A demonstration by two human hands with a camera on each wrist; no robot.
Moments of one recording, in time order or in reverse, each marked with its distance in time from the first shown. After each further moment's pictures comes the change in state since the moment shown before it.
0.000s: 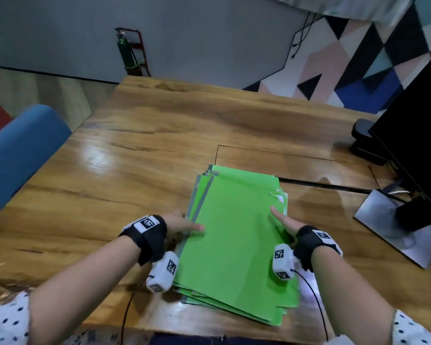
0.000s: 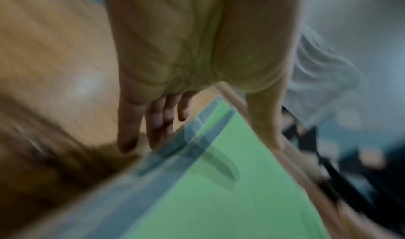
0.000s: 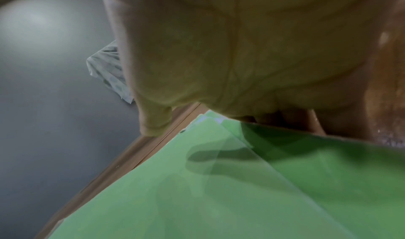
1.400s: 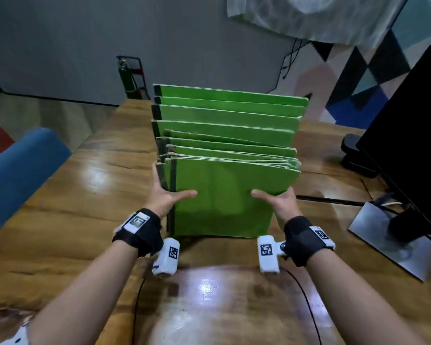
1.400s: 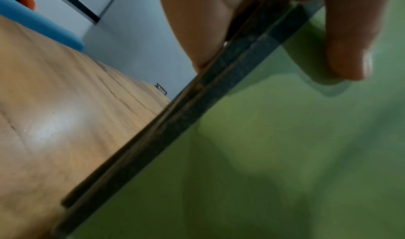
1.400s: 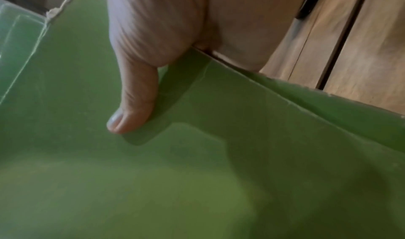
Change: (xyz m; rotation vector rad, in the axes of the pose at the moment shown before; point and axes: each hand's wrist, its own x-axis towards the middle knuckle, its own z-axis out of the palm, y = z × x) left_hand 0.005 0.031 -0.047 -0.690 0.506 0.637; right_hand -0.026 -0.059 -0.008 0.645 0.167 -0.818
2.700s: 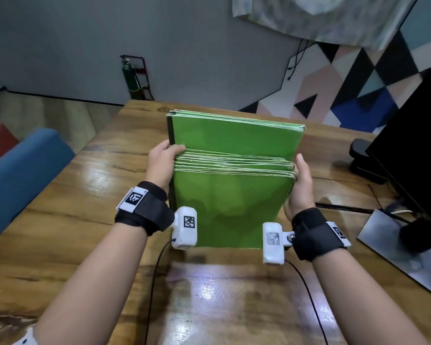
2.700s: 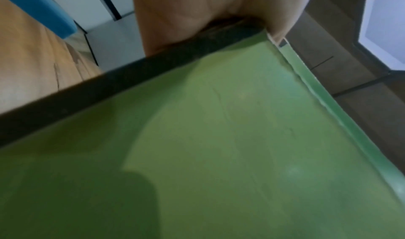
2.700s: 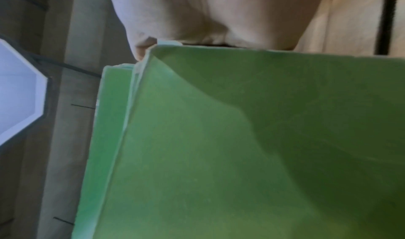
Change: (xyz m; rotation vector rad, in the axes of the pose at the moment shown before) left_hand 0.021 0.094 0.003 -0.283 0.087 0.054; right_hand 0.010 -0.060 0.031 0.277 0.076 0.018
